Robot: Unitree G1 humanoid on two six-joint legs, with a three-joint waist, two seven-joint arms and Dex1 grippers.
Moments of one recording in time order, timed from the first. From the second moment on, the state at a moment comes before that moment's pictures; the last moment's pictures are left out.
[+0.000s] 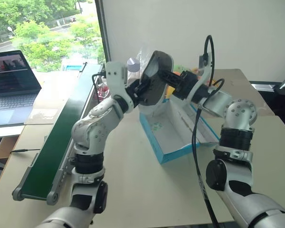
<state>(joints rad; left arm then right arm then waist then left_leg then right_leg) -0.71 0.15 0.11 -0.21 -0.55 0.88 -0.15 -0.96 -0.21 -0.41 0.21 0.87 1.10 0.32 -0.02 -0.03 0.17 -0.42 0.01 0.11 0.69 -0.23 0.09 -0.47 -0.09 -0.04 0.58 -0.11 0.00</state>
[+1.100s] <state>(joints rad) -0.65 0.33 0.00 -0.27 -0.46 0.87 -0.32 -0.88 -0.52 0.26 0.32 0.30 1.09 0.52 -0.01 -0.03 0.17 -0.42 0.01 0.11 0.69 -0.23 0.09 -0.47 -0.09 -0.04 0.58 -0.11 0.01</state>
